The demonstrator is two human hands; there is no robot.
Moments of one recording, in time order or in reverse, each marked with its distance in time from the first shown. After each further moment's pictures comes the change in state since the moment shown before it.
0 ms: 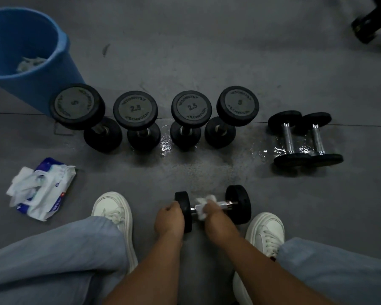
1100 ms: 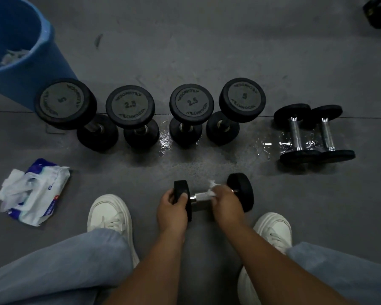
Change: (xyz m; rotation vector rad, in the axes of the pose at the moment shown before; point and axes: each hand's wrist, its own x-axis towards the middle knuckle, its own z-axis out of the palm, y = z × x) left_hand 0.015 0.013 0.016 -0.281 -0.093 0.163; right_hand 0.032 -0.013 -0.029 -0.189 0.237 -0.258
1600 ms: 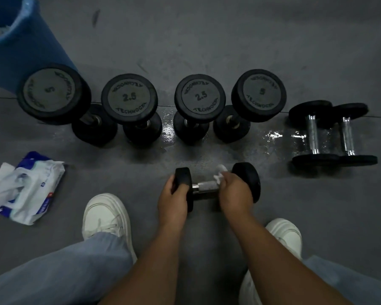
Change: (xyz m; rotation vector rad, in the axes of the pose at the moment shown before) left_hand 0.027 0.020 0.011 -0.040 -0.043 0.046; right_hand 0.045 -0.006 -0.006 0.049 0.128 0.160
